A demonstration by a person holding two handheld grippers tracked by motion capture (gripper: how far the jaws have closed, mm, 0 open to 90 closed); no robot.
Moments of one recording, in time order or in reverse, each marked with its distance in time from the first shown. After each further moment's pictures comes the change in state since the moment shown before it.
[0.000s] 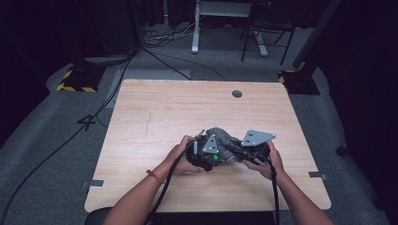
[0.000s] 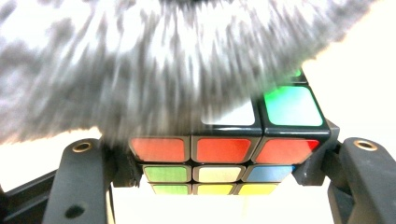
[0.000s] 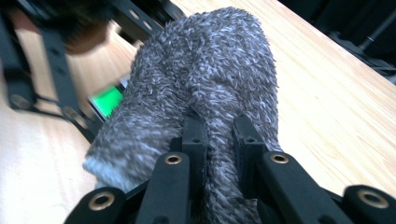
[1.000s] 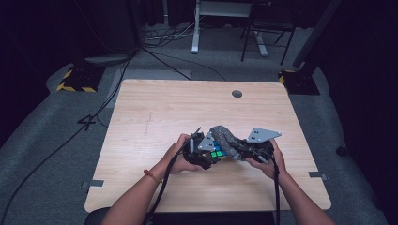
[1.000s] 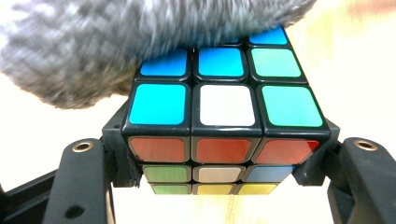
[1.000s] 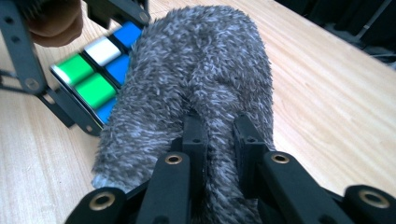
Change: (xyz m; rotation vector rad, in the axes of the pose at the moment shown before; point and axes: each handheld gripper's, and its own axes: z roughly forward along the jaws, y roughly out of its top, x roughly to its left) left arm 0.003 -0.001 -0.012 -0.048 0.000 -0.025; right arm -0.013 -0.013 -0.002 -0.026 0.000 0.089
